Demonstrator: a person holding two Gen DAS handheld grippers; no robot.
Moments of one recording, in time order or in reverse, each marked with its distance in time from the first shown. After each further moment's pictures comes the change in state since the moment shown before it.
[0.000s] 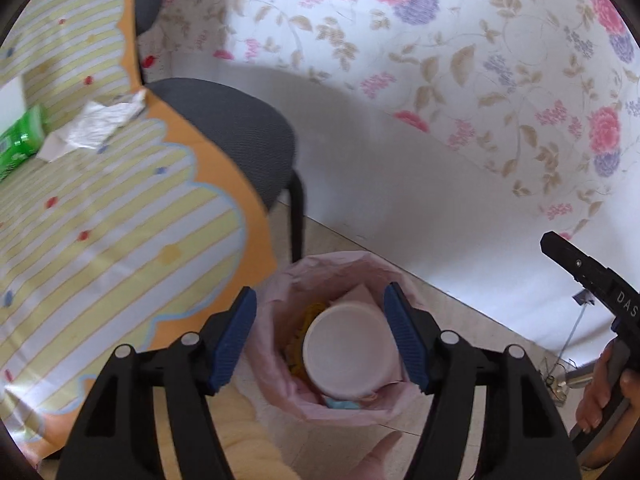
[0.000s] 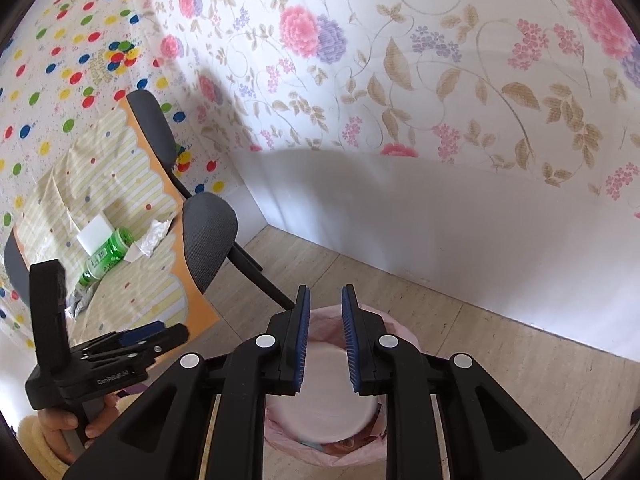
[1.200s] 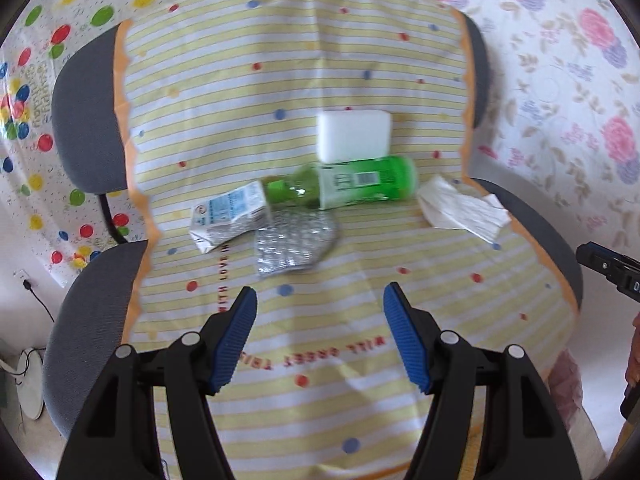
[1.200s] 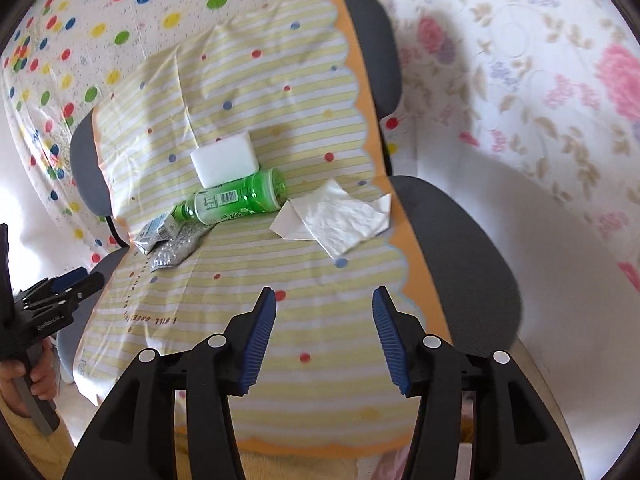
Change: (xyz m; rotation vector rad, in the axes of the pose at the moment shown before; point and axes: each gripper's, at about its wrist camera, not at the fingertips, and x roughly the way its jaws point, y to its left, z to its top) left arm -0.189 0.262 -0.004 -0.321 -0.180 0.573; right arm 0.146 0.295 0.060 -0.446 0.192 0.339
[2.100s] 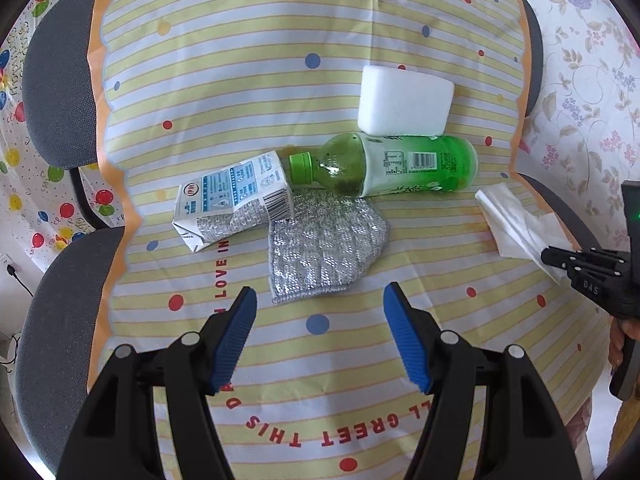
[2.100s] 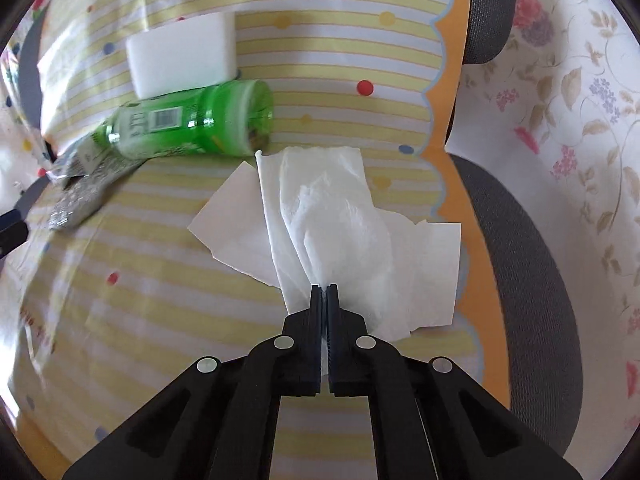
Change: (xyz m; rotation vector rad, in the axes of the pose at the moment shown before) left arm 0.084 0.027 0.014 -0.035 0.083 -0.014; right arm 0.127 0.011 0.017 -0.182 0.199 -0.082
